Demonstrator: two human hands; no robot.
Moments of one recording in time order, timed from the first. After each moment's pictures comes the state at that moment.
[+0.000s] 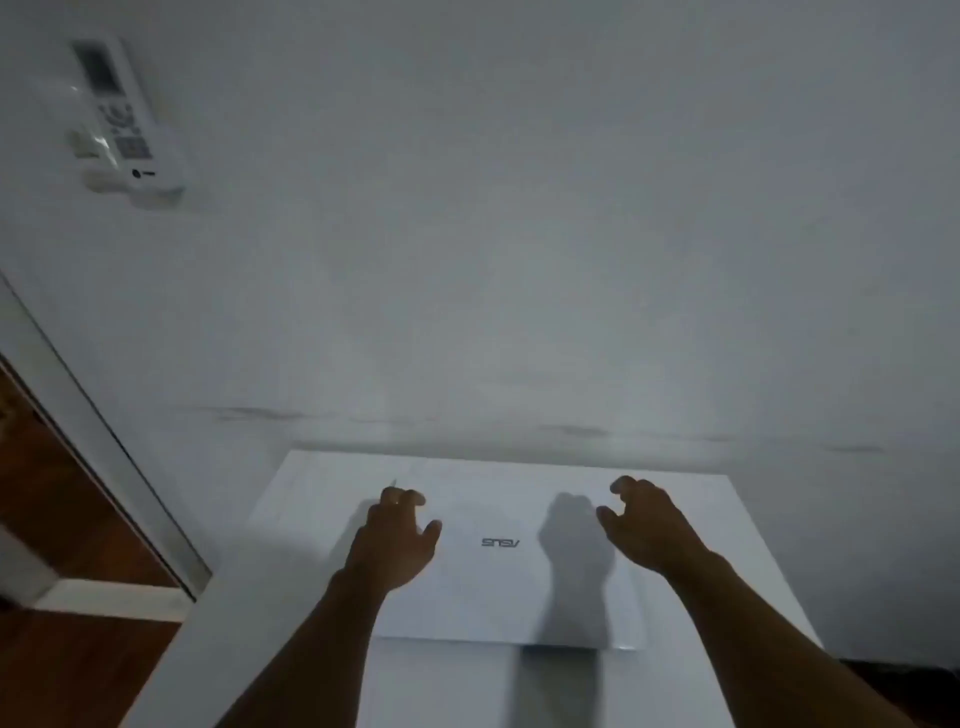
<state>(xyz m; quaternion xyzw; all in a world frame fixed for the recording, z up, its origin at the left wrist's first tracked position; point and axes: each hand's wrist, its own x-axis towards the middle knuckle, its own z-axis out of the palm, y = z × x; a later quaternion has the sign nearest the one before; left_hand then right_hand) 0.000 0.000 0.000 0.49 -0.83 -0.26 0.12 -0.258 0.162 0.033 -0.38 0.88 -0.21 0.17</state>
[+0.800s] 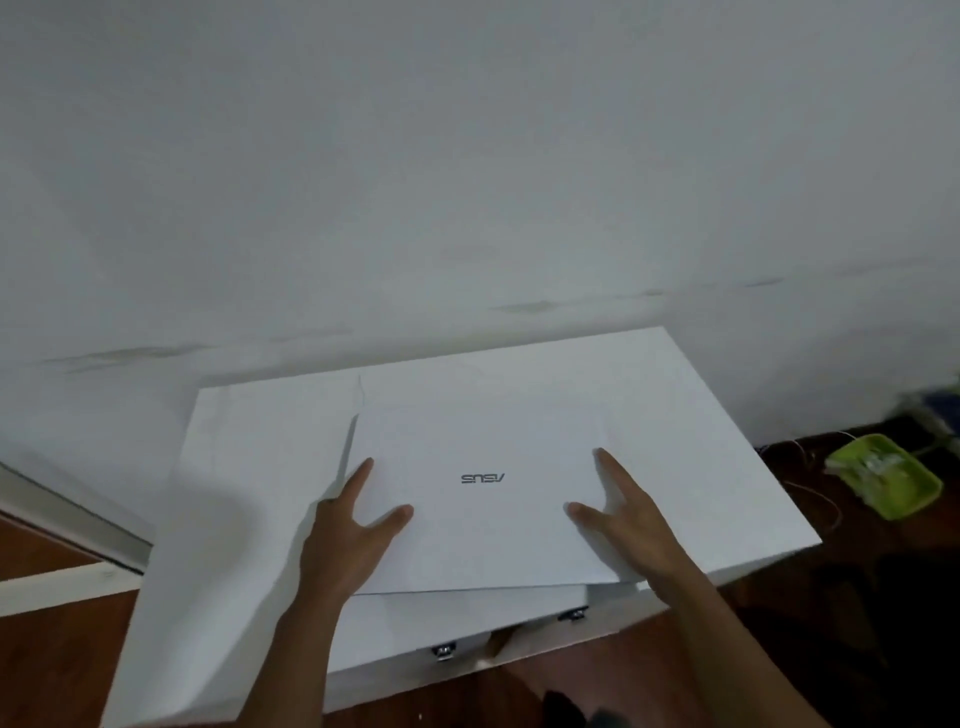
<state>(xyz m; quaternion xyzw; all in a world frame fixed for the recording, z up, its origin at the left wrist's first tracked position) 0.071 0.004 -0.067 0.48 -0.74 -0.45 0.09 -0.156 0.247 -0.045 -0.20 0.81 -0.46 0.30</state>
